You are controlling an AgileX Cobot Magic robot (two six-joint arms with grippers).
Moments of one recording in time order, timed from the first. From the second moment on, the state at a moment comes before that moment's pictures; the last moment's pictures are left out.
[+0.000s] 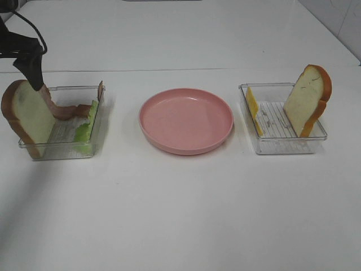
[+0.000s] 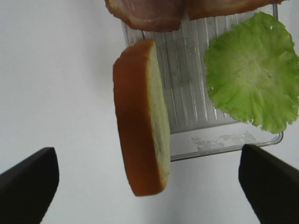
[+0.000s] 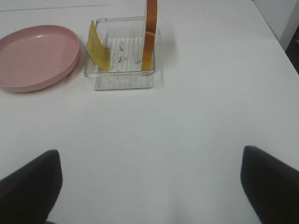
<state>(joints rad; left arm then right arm) -0.06 2.01 -1.73 -0.04 1.21 0.05 0.02 0.00 -0.46 0.01 1.11 0.04</state>
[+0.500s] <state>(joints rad) -0.06 2.17 -1.76 -0.05 1.21 0.05 0.02 0.00 -0.46 0.01 1.11 0.04</state>
